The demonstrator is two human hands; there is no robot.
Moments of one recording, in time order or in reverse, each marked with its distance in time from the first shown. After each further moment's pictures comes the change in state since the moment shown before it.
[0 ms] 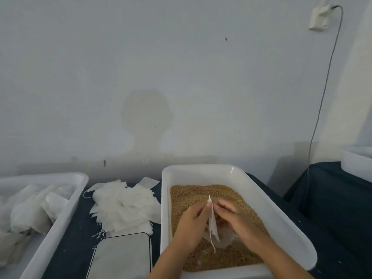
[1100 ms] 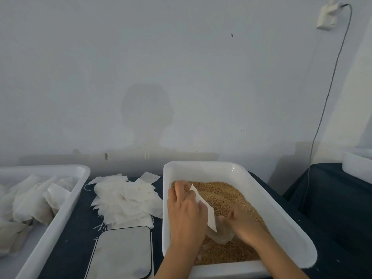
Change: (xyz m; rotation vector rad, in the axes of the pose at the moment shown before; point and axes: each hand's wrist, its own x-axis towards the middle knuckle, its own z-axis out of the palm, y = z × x) left_hand -0.008 0.008 0.000 0.782 0.578 0.225; right_hand 0.002 0.022 -0.011 -0.835 0.146 0.434
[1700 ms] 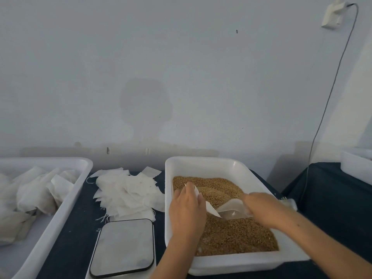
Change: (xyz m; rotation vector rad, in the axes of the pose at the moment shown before) left_hand -0.001 -0.007 0.009 -0.044 -0.154 -0.203; right_hand -0.014 -0.007 -0.061 -0.740 -0.025 -0.252
